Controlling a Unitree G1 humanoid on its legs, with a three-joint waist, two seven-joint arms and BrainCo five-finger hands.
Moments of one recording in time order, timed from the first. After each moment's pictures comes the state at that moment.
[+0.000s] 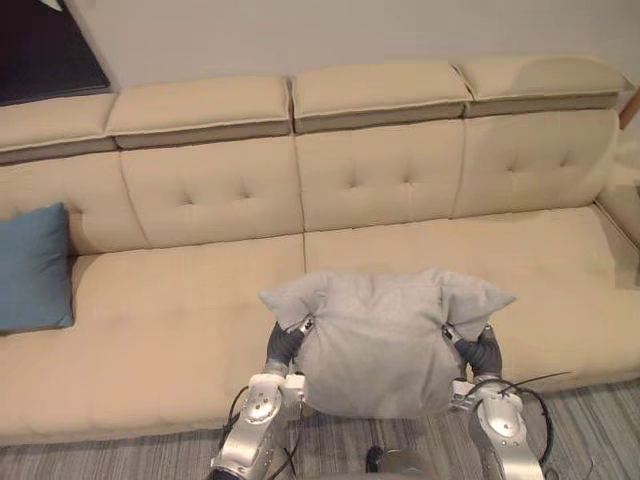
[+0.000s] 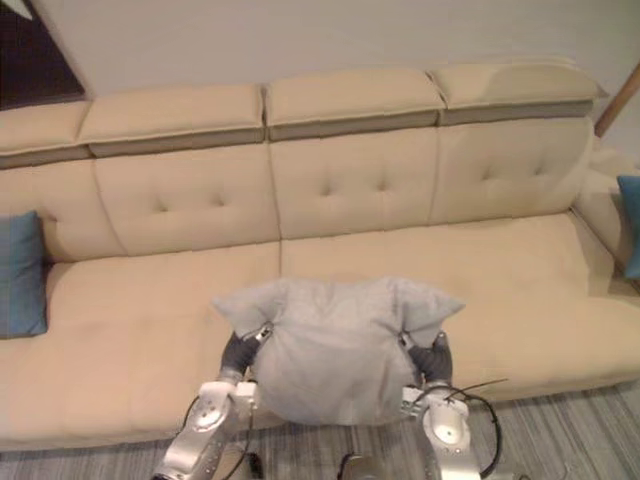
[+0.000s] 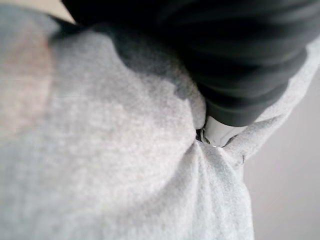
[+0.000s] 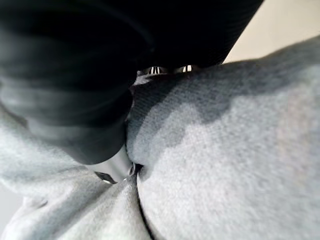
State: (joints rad) left arm 0.09 0.13 -0.39 0.25 -0.30 -0.18 0.18; right arm 0.23 -0.14 -0.03 0.16 0.16 -0.14 -0.17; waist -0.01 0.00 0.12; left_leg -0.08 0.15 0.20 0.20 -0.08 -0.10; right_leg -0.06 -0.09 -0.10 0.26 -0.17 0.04
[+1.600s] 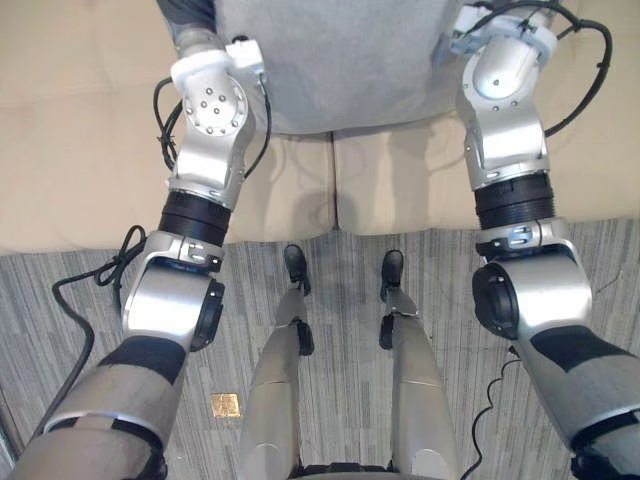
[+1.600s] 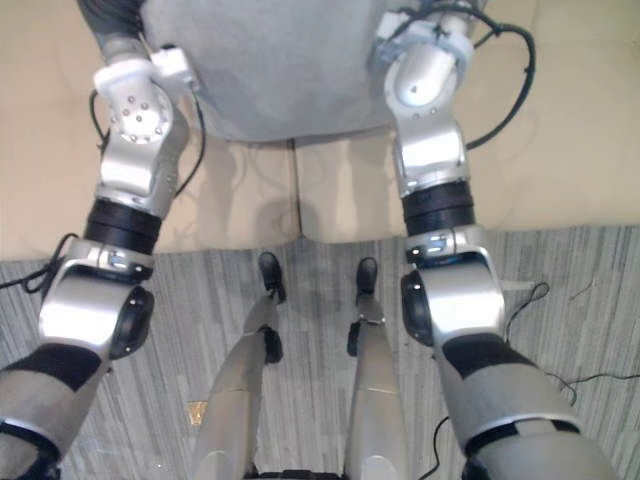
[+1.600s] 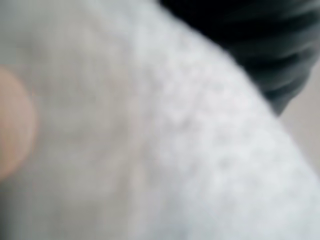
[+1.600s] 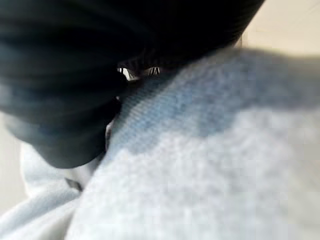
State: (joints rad) left arm -1.27 0.32 -0.06 0.62 -0.28 -0.26 0.57; right arm -1.35 -0.28 -0.08 0.55 -0.11 -0.11 -0.65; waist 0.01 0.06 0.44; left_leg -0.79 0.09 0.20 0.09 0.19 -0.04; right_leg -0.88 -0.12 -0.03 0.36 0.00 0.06
